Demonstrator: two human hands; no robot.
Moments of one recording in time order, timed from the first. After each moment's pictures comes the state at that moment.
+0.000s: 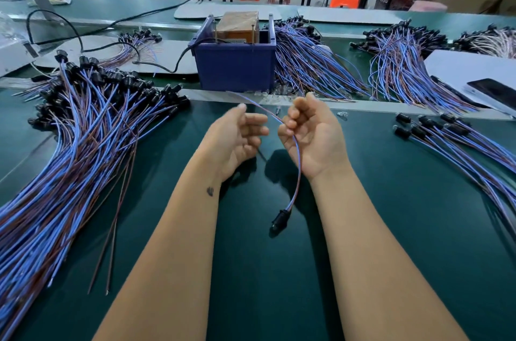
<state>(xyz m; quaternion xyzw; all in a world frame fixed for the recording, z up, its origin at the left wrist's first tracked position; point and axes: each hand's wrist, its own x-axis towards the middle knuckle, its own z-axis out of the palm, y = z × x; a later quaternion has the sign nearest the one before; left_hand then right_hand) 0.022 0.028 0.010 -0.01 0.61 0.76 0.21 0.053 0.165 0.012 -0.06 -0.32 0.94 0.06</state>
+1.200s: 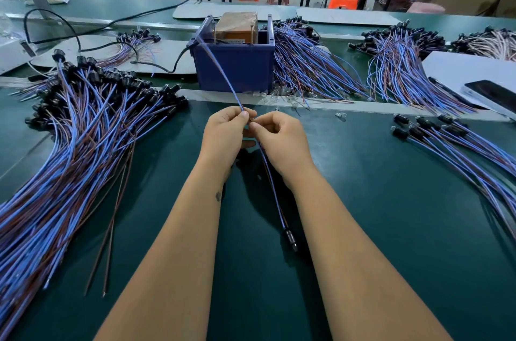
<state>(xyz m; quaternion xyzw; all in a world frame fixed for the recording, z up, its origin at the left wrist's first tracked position) 0.017 0.031 -0.001 0.02 0.70 0.71 0.03 0.051 0.134 -0.003 -0.06 -0.78 0.61 0.16</state>
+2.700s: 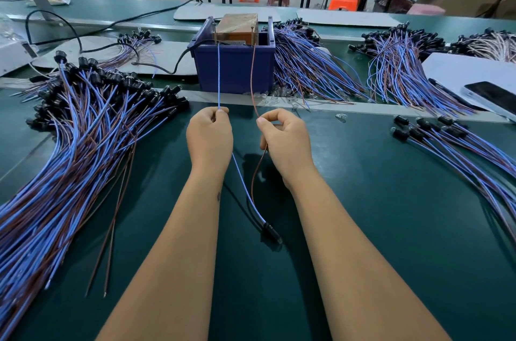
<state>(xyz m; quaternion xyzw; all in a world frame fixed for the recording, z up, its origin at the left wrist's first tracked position) 0.015 0.020 -0.006 -0.05 0.77 0.63 -0.13 0.053 0.134 0.000 -0.08 -0.76 0.62 0.18</state>
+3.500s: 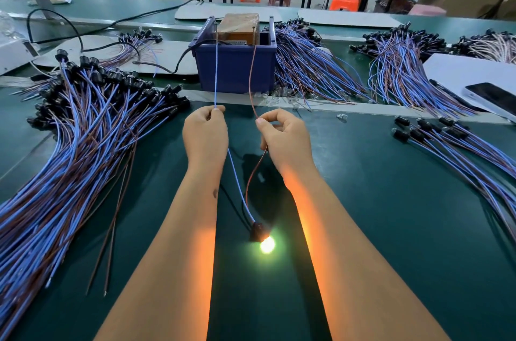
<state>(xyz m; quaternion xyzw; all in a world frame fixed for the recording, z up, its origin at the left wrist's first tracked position) 0.008 0.015 -0.009 -0.07 0.73 0.67 -0.12 0.053 0.133 -0.002 -0.07 -0.77 0.61 0.18</state>
